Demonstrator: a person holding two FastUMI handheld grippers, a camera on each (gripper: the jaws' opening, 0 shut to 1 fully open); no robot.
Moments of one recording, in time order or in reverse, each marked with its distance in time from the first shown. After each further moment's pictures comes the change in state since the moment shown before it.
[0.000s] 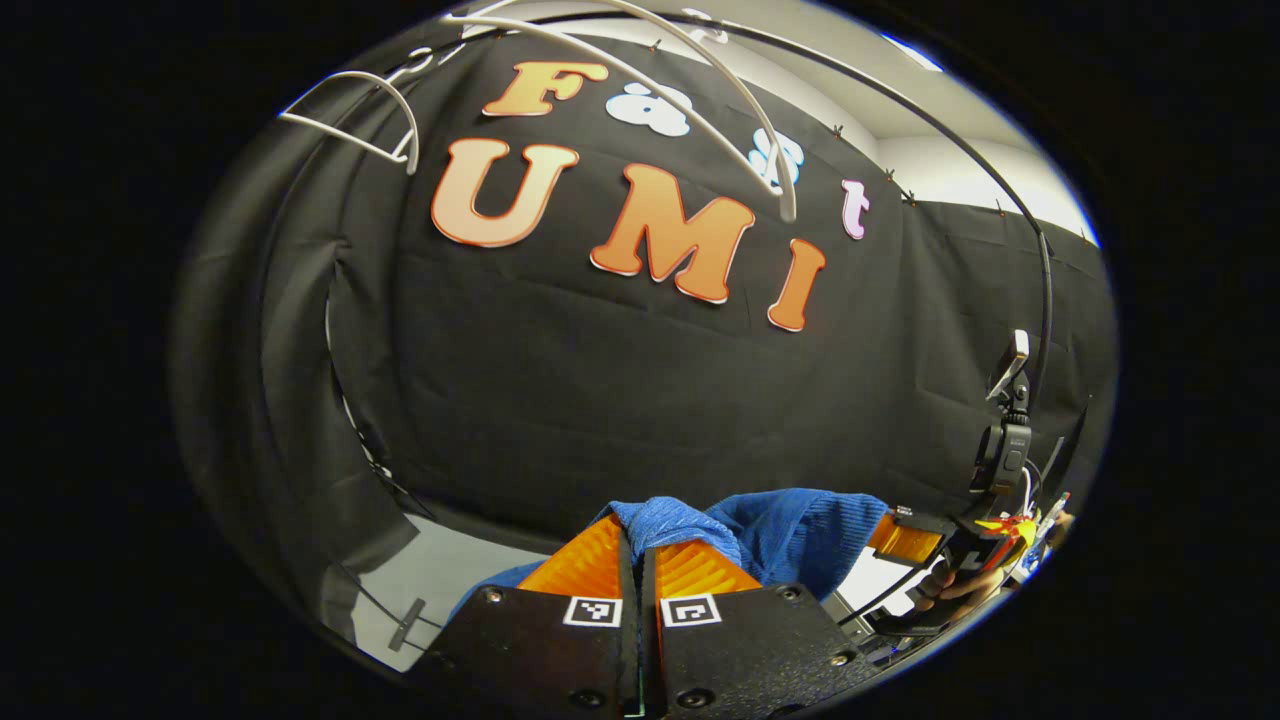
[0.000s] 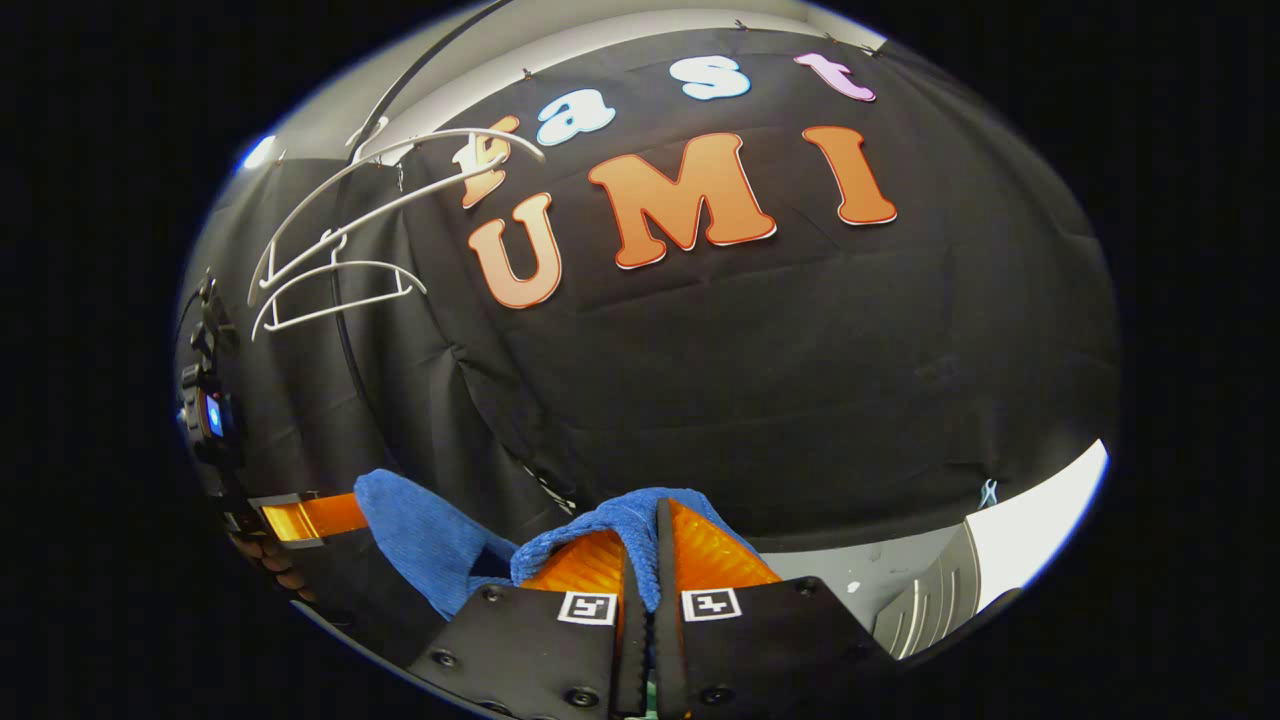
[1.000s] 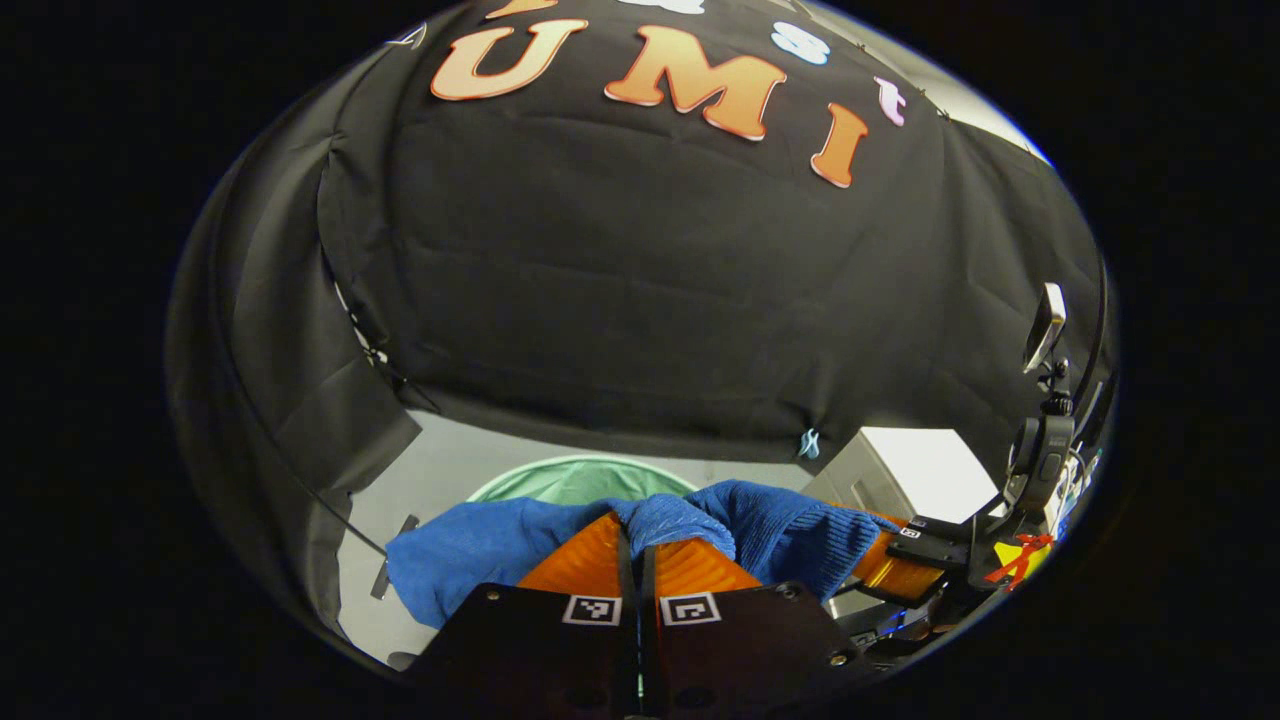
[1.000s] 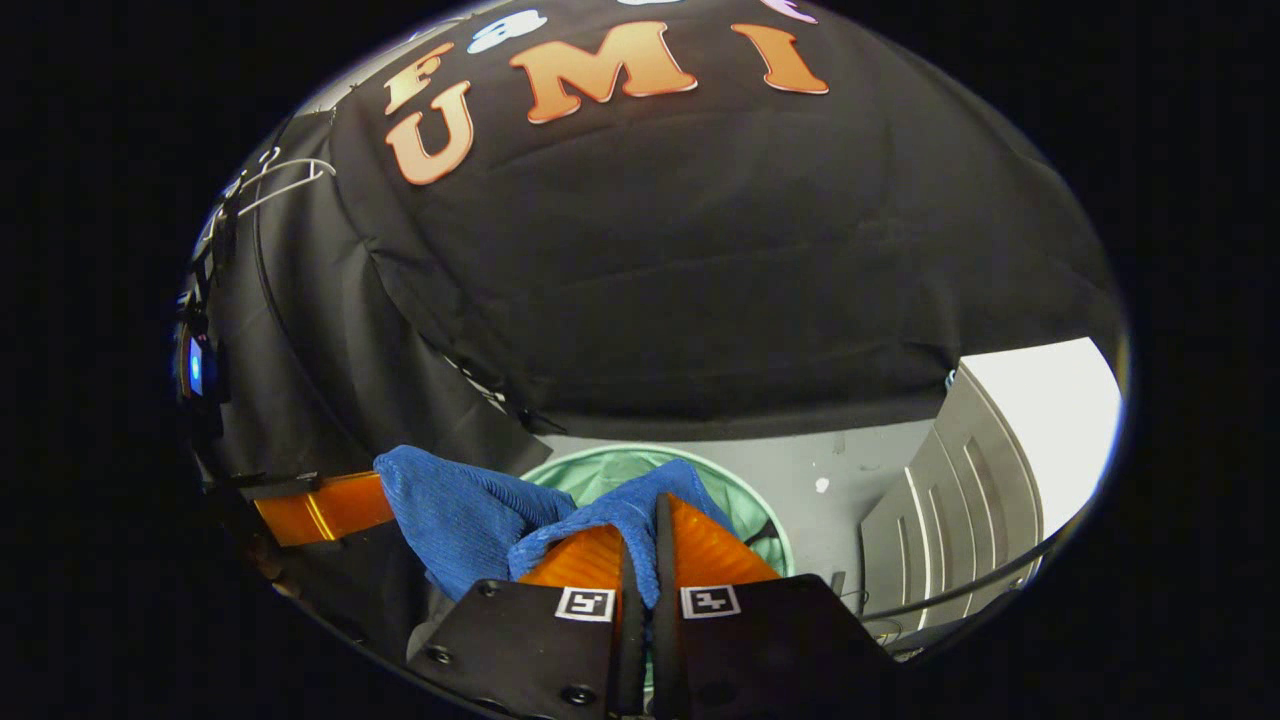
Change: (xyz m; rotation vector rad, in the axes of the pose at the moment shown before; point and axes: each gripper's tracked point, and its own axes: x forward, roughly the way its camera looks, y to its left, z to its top) left arm 0.067 0.032 -0.226 0.012 0.370 0.109; right arm 0.034 -0.079 -0.248 0.069 0.359 -0.187
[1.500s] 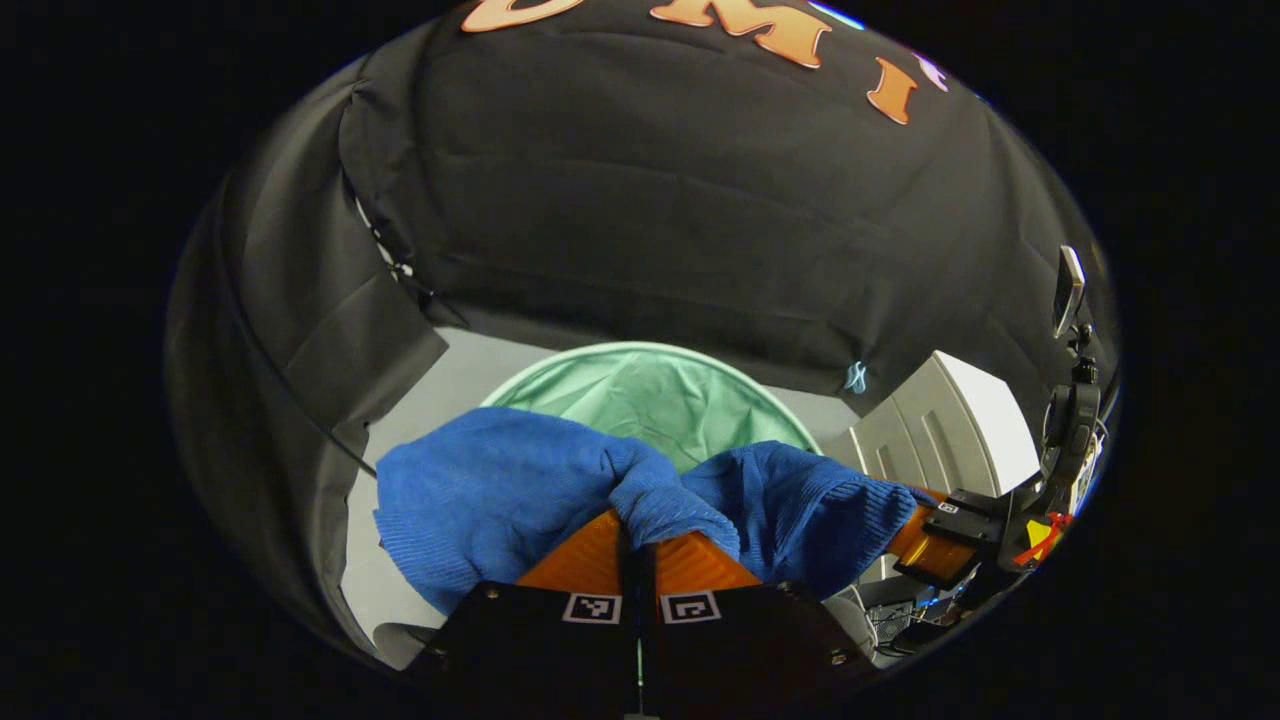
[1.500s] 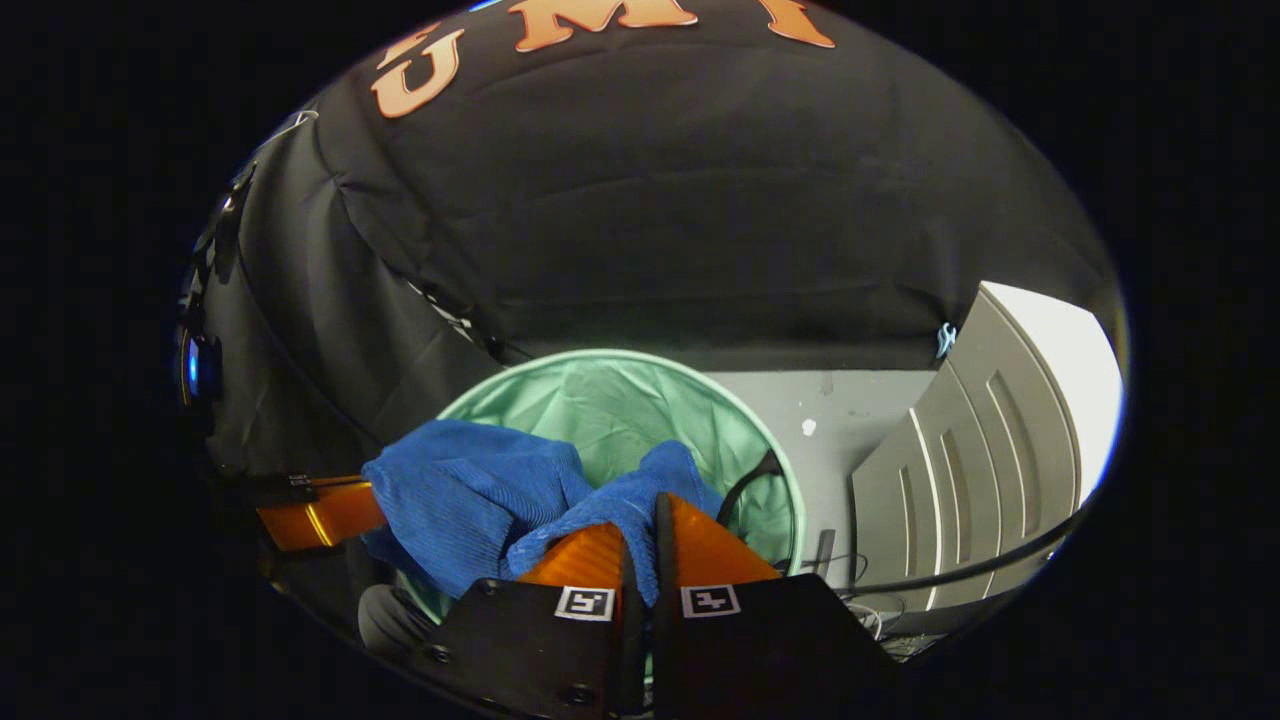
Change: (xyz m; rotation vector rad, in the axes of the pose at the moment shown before) left arm 0.049 0.051 -0.100 -0.047 0.226 0.095; right arm 0.047 -0.022 -0.092 -0.011 0.252 -0.071
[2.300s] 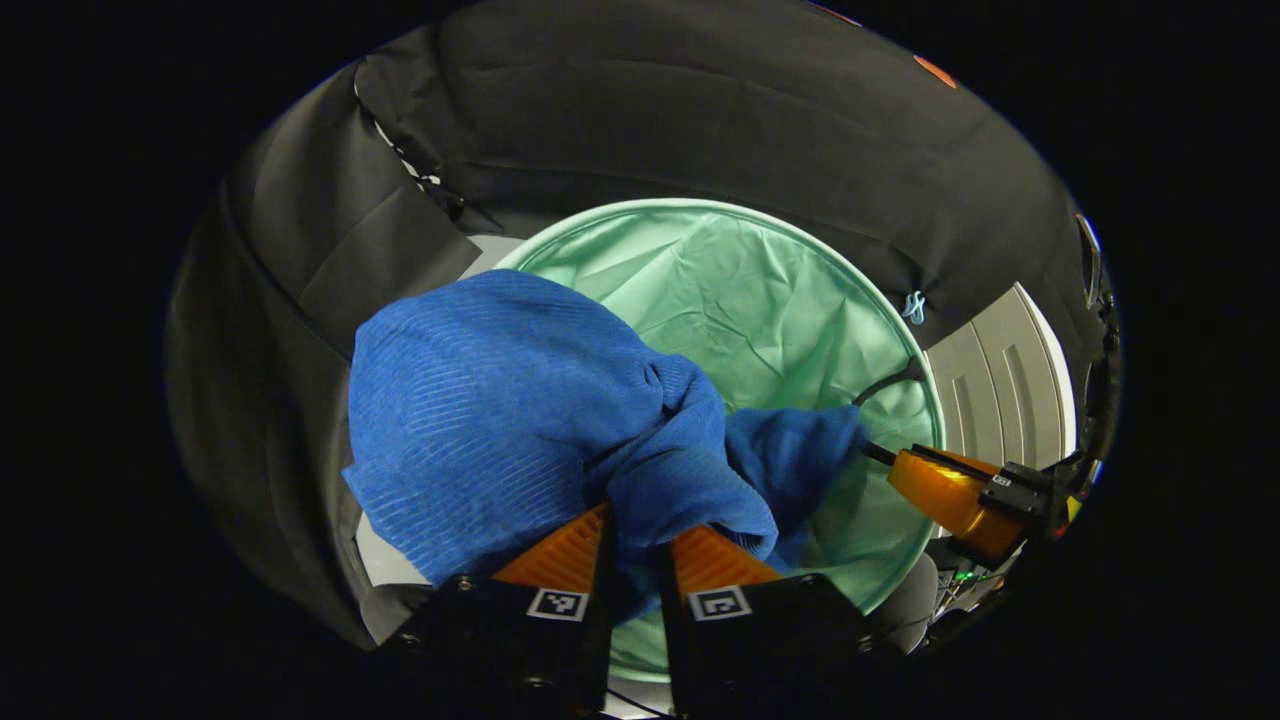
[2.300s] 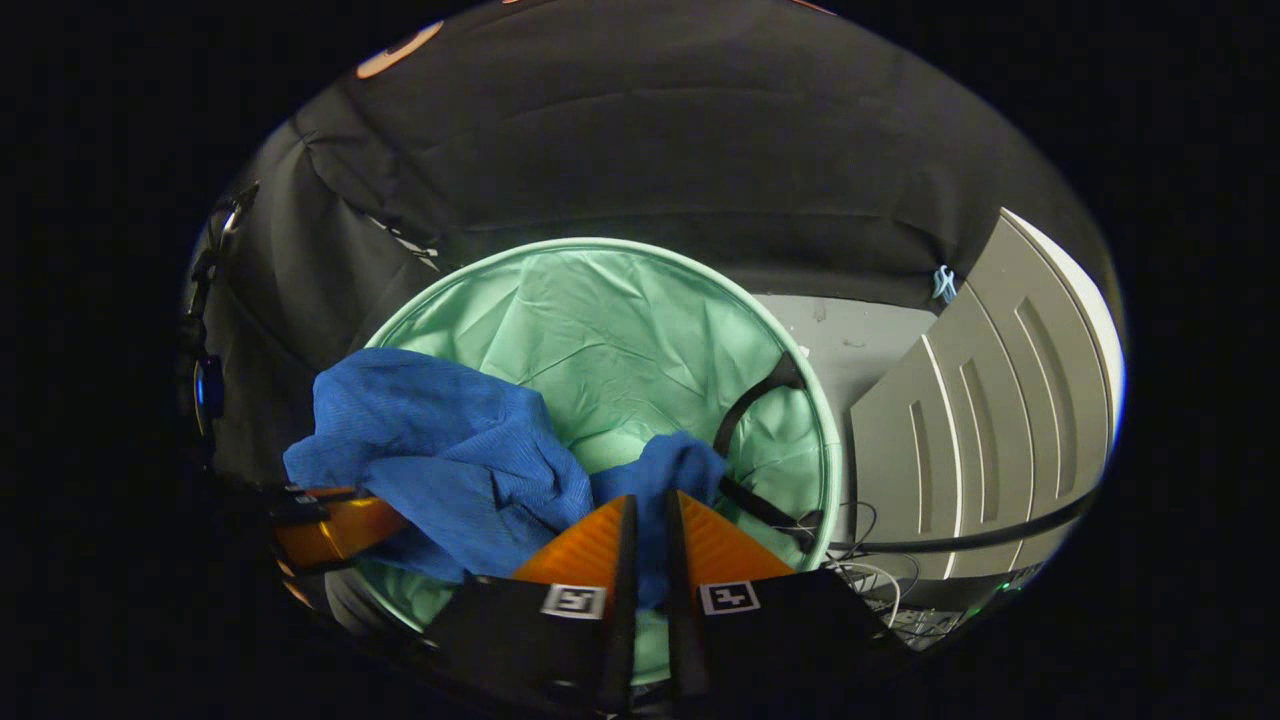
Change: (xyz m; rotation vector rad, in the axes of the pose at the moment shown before) left arm 0.034 0.037 -0.081 -0.014 0.256 0.088; right arm 0.050 -0.002 -0.053 0.030 0.174 -0.047
